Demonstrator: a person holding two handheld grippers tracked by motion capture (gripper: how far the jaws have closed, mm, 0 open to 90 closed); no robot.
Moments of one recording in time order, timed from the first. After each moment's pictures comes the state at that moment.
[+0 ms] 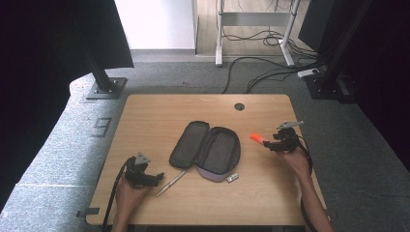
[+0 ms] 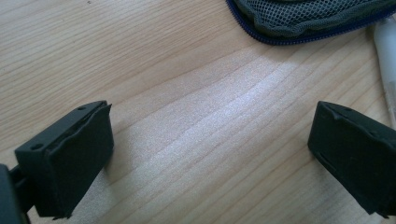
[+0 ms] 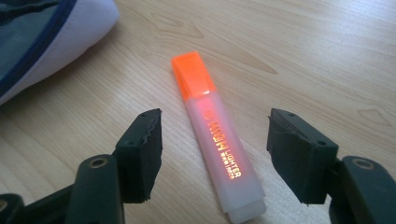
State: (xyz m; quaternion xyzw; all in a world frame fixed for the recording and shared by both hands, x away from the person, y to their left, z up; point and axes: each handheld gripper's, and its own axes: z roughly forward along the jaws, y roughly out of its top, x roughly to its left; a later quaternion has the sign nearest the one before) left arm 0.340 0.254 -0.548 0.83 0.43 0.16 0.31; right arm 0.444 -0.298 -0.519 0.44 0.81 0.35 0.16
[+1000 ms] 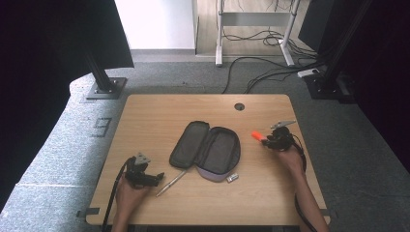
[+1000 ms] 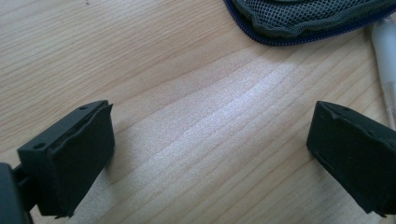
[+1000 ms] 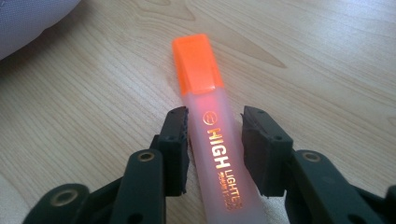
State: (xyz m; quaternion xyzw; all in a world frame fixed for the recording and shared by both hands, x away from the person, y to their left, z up) left arm 0.340 0.254 -0.548 0.83 0.43 0.16 0.32; right arm 0.464 -0.290 -0.540 0.44 0.82 0.32 0.16
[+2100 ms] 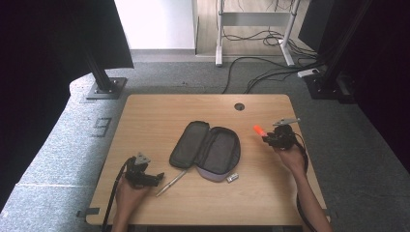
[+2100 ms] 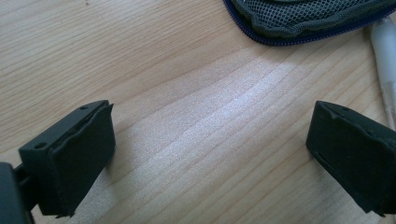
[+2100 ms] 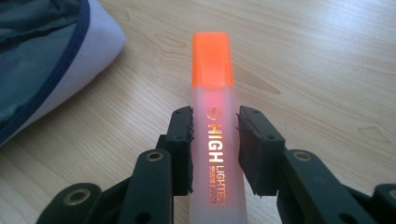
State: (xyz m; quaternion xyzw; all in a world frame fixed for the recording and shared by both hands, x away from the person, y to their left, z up) left arm 0.340 0.254 -0.548 0.83 0.43 0.16 0.32; right arm 0.444 -0.281 -0.504 0.45 0.80 0.35 0.17
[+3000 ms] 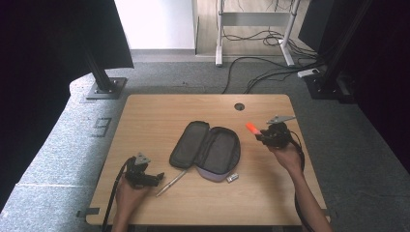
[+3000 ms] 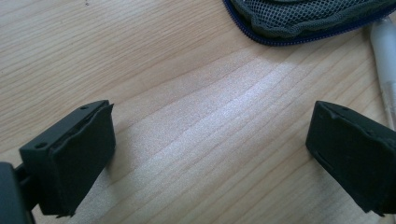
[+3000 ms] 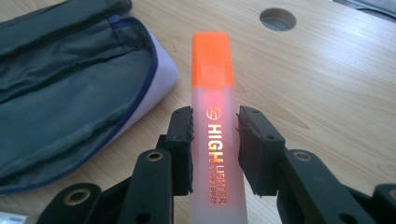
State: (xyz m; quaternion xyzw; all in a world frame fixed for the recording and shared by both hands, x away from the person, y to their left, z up) left arm 0.340 0.254 -0.548 0.83 0.43 0.16 0.32; right arm 0.429 -0.252 -0.470 0.41 0.81 0.37 0.18
